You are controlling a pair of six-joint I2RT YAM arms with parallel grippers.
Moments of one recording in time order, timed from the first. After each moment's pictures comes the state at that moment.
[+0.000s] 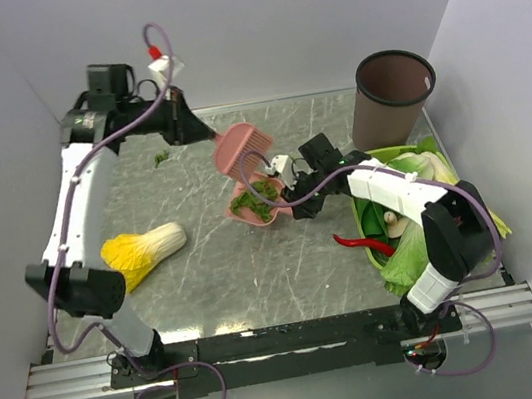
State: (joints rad) left arm -0.23 1.71 2.03 -0.96 0.95 0.09; right arm 0.50 1.59 1.12 -0.54 -0.41 -0.46
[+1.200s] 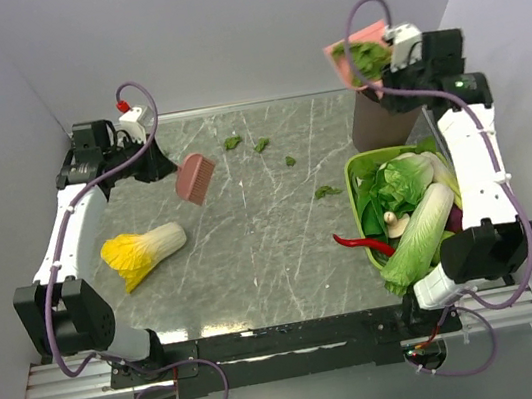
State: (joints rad) left arm -0.02 1.47 1.38 -0.58 0.67 0.11; right arm -0.05 1.50 1.78 -0.92 -0.23 -0.27
